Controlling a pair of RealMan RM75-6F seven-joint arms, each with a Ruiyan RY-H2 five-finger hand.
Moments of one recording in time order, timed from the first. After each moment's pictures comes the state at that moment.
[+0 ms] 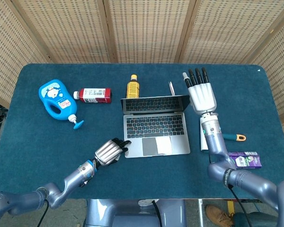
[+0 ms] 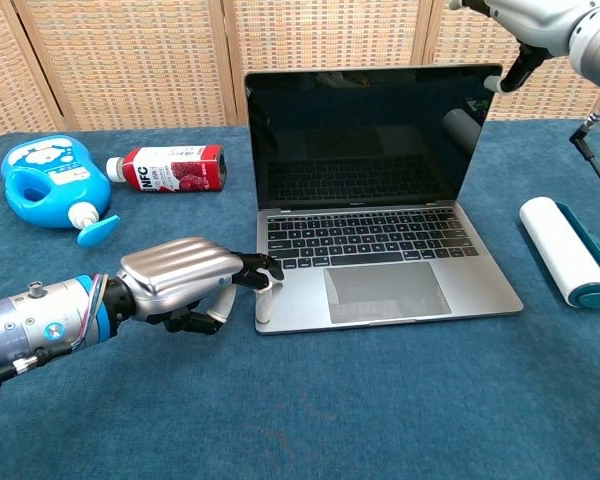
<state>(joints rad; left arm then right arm) -0.75 -1.78 0.02 -1.13 1.57 0.93 0.06 0.84 -1.54 0.34 -1.20 -1.07 1.13 -0.68</state>
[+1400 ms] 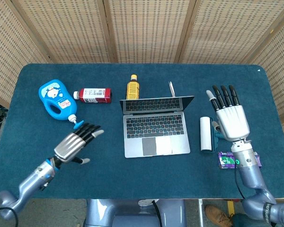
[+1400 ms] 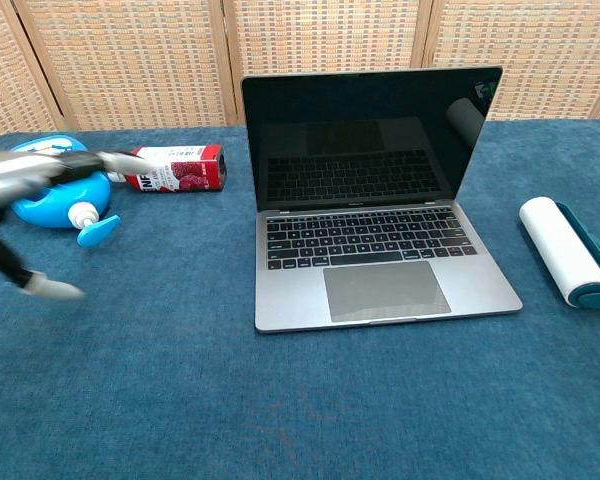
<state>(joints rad) -0.59 -1.32 0.10 -1.43 1.63 1.22 -0.13 0.54 -1.22 0.16 -1.61 -1.34 1.43 -0.45</state>
